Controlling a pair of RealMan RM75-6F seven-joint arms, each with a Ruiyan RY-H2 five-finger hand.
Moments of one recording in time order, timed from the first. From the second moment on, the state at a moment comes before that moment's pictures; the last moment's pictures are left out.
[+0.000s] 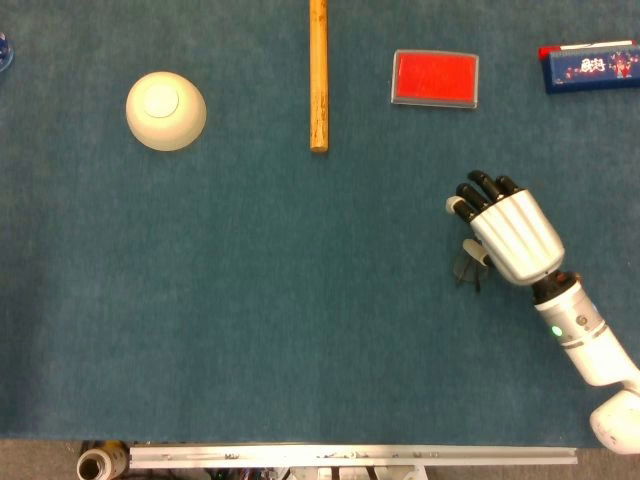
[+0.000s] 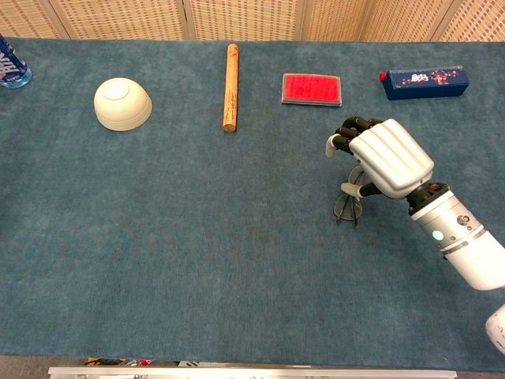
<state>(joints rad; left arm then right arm) -0.06 -1.08 -0.03 -1.68 1.49 1.49 0.07 0.43 -1.86 -0.01 -0.92 -1.70 1.42 -0.22</state>
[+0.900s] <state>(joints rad) -0.06 -1.08 -0.03 -1.68 1.49 1.50 0.07 0.43 -1.86 0.00 -0.88 -1.67 1.39 -0.23</state>
